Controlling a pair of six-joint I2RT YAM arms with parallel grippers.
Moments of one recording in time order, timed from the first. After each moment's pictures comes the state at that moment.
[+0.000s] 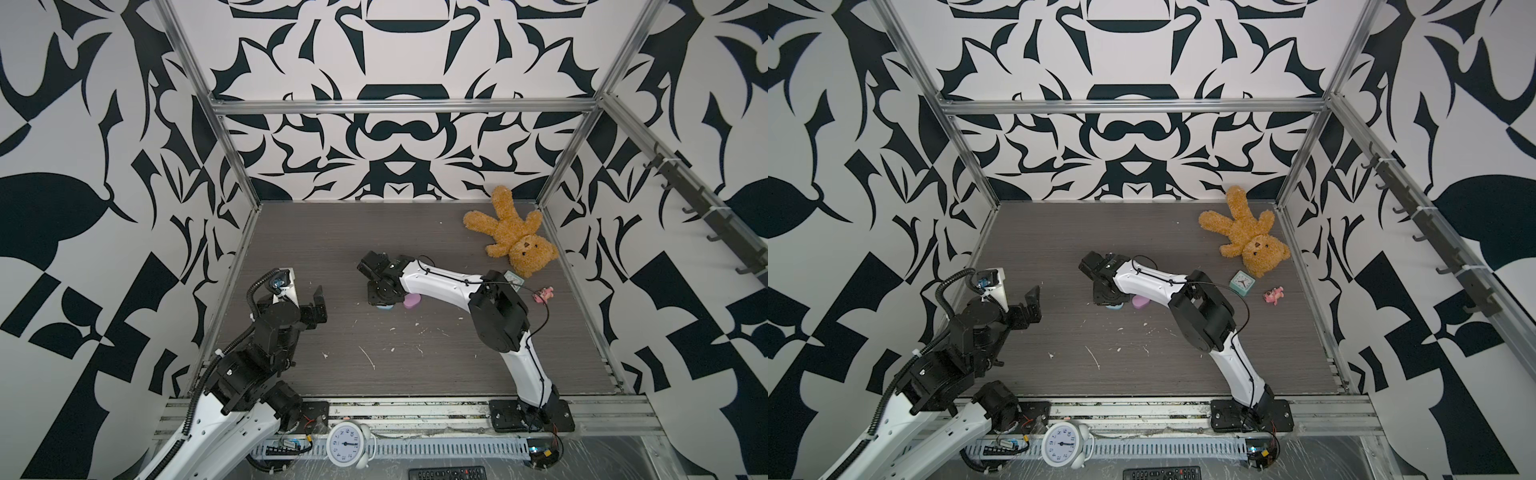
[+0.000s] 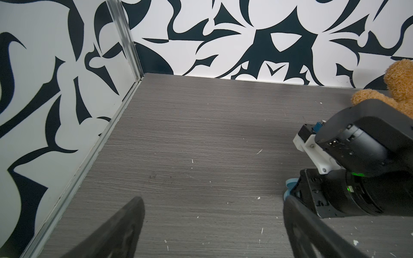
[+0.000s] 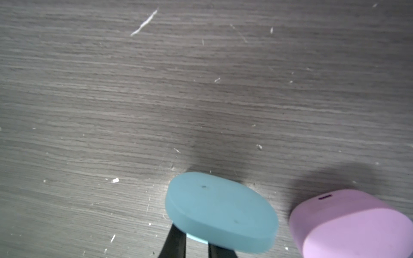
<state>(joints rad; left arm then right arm) -0.67 0.47 0.68 -0.64 -0.59 -0.32 0.91 2.18 1.74 -0.81 0.09 0.82</state>
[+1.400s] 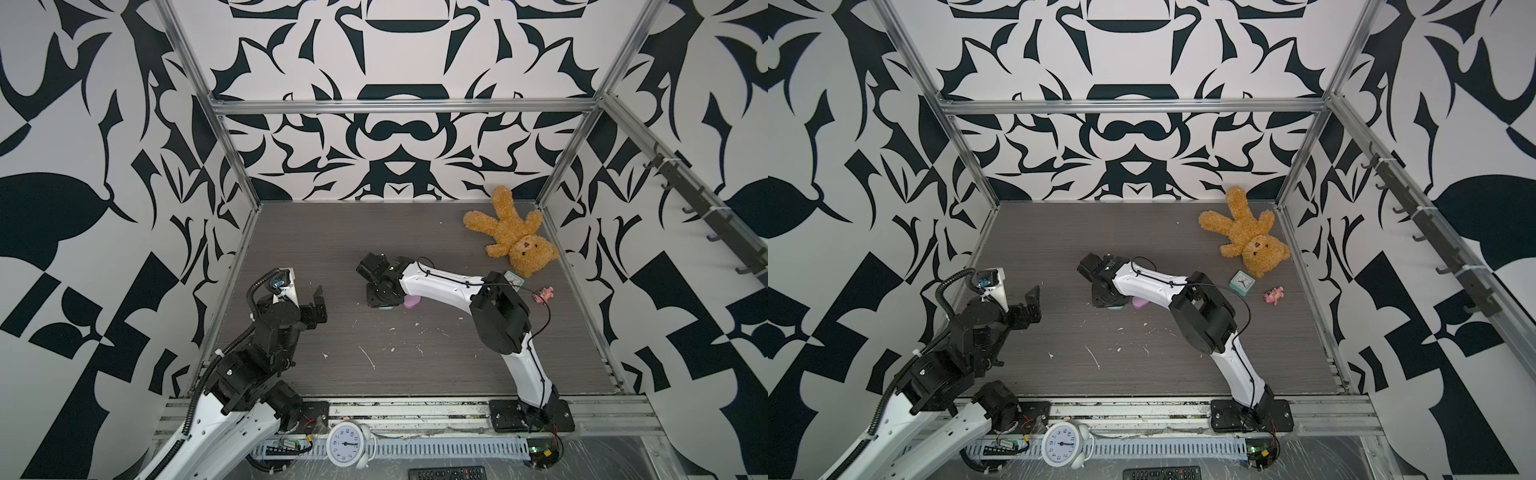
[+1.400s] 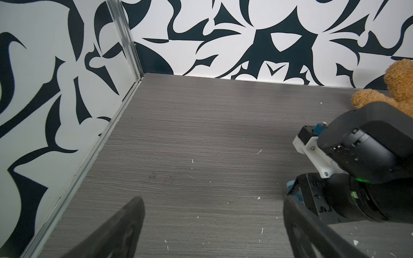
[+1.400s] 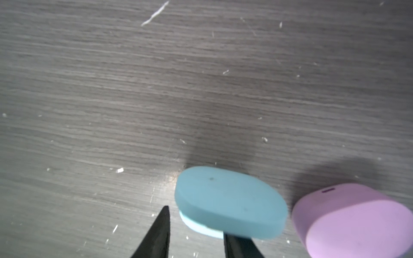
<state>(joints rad) -0.67 0.47 0.68 -0.64 -0.59 -0.32 0.93 2.15 1.72 -0.81 0.09 0.80</state>
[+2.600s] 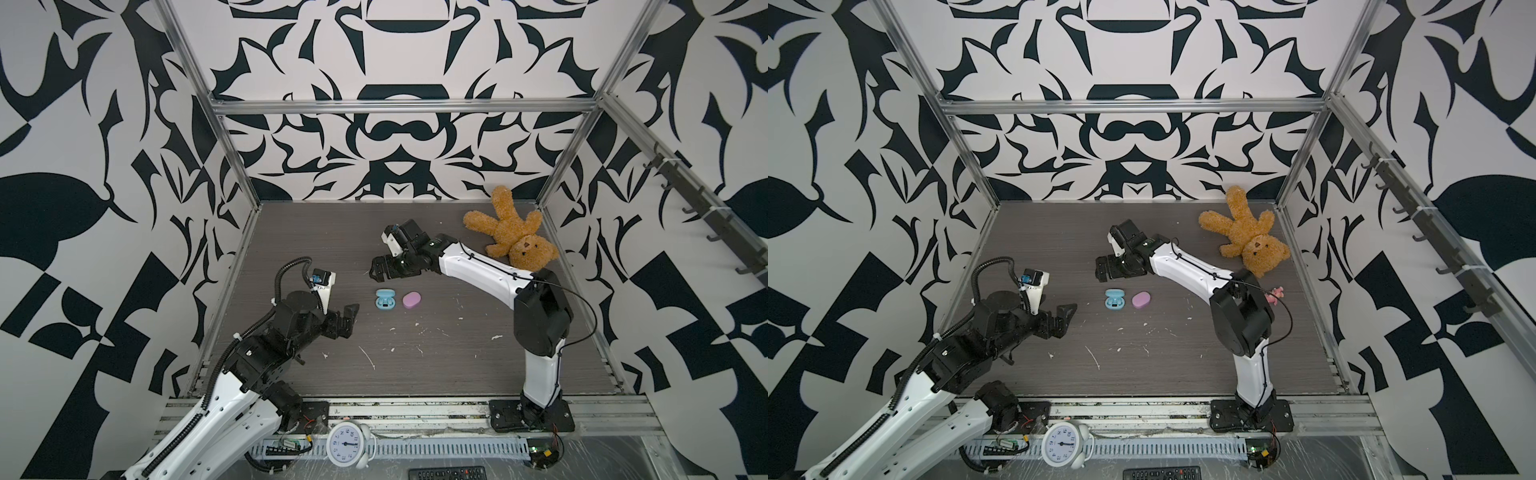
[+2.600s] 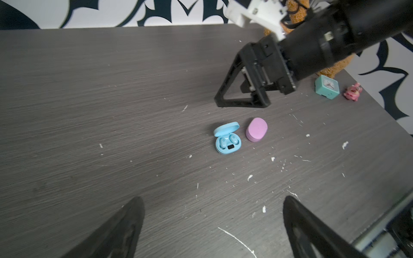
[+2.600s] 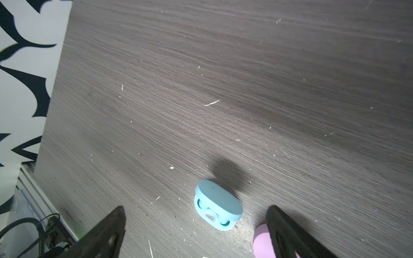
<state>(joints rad) -0.67 0.63 0.68 -0.62 -0.06 -0.27 0.74 1.97 1.61 -0.62 -0.24 0.45</state>
